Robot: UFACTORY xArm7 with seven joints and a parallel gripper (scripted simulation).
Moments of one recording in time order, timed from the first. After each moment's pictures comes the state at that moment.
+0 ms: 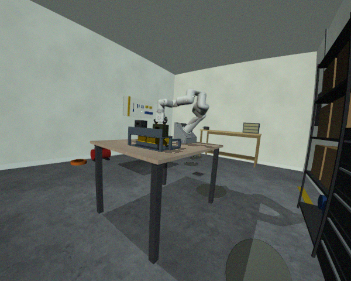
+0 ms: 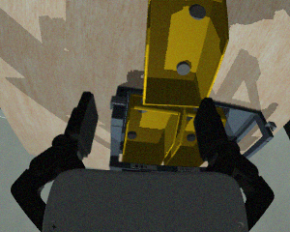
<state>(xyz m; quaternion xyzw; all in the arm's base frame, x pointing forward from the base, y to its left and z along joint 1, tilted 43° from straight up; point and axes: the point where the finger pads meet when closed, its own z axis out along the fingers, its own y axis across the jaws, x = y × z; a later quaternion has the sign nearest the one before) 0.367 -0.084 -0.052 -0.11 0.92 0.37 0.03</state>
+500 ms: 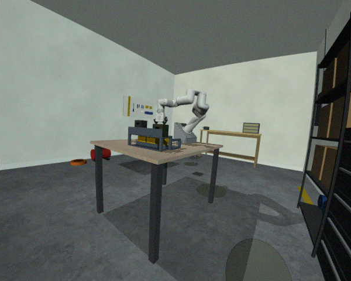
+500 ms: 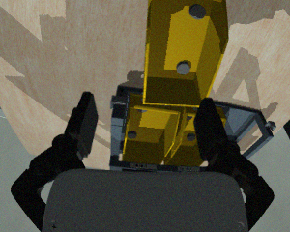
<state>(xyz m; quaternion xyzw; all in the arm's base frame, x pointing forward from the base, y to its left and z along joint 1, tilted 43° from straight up) 0.367 -0.085 -0.051 -0.11 0.92 0.37 0.03</state>
